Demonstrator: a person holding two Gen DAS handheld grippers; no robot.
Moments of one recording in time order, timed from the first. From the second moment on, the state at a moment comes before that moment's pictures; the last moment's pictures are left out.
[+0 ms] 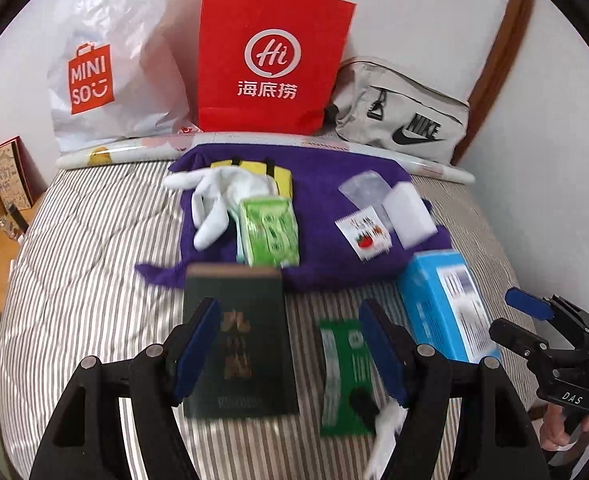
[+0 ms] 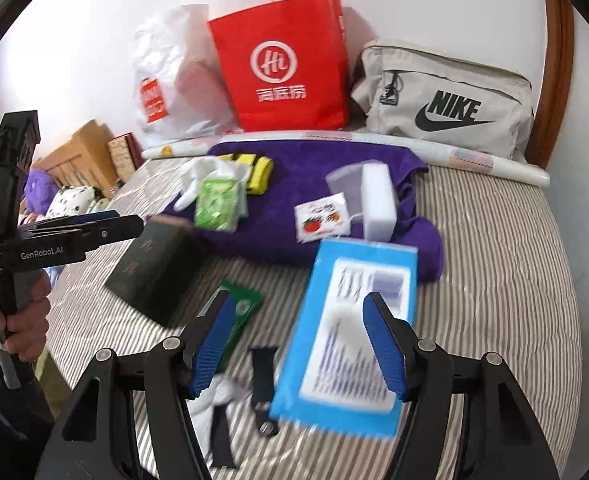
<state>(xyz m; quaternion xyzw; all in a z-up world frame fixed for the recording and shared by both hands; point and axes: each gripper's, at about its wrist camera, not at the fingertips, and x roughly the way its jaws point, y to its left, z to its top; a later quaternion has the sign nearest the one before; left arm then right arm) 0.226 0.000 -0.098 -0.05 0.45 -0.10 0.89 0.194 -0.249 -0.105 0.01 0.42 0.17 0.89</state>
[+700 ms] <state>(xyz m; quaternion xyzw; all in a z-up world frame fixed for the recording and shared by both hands) 0.134 -0.069 -0.169 0.00 0.47 -0.19 0.86 0.103 -0.281 -0.149 0.02 0.43 0.14 0.89</state>
